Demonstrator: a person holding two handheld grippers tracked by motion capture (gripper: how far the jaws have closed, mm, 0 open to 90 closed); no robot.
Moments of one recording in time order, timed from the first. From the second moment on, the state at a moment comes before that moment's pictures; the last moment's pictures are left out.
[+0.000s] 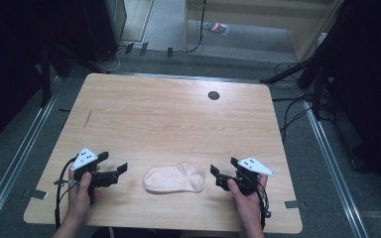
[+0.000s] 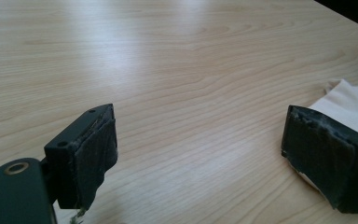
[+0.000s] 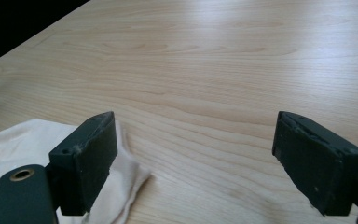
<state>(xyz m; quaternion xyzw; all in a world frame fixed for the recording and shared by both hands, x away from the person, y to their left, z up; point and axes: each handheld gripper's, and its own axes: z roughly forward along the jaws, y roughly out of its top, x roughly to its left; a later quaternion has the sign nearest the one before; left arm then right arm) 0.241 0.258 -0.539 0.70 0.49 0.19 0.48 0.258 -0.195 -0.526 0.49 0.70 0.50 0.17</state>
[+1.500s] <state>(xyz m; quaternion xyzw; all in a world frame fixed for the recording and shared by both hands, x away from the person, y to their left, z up) 0.238 0.341 -0.551 0.68 0.56 0.26 0.41 0.259 -0.306 -0.542 0.57 0.65 0.44 0.24</state>
